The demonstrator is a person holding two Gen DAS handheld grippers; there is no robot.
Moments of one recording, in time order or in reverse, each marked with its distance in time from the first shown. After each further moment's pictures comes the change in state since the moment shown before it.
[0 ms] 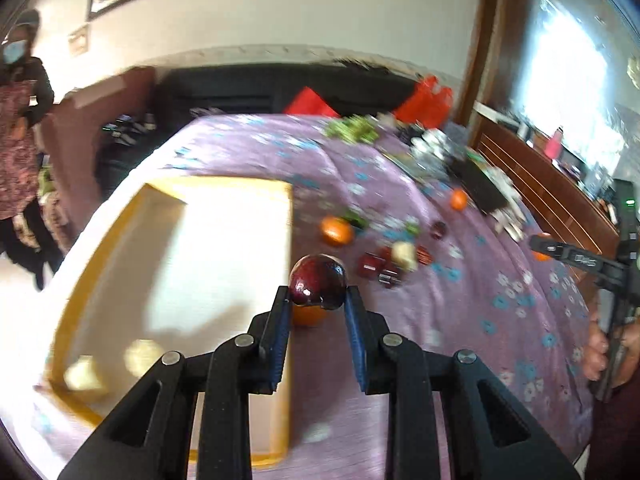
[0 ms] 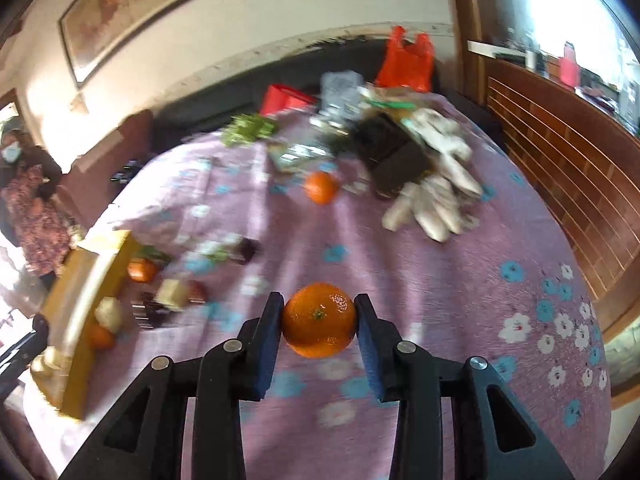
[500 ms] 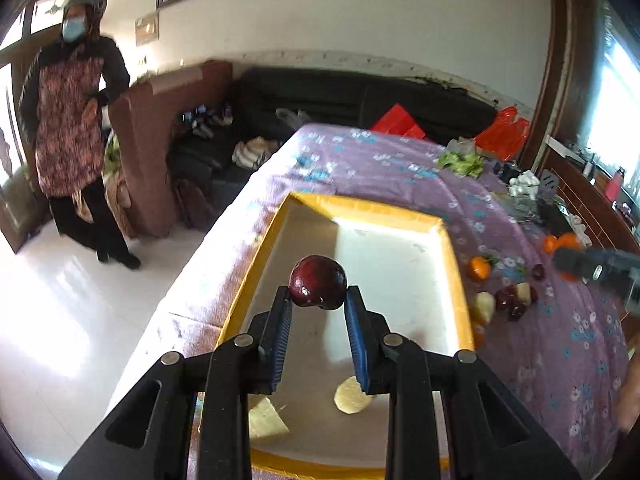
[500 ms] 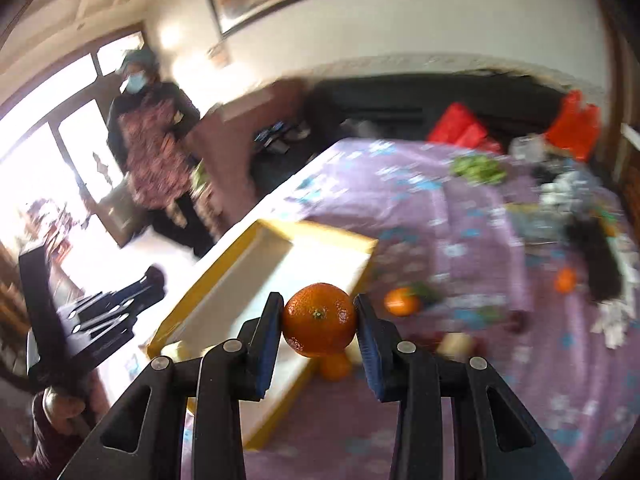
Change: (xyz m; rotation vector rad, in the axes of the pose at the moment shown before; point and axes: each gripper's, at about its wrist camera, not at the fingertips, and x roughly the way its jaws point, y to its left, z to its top) left arm -0.010 0.143 0.025 -0.125 0.019 0.169; right arm -0.012 0.257 0.012 -0.336 0.069 0.361
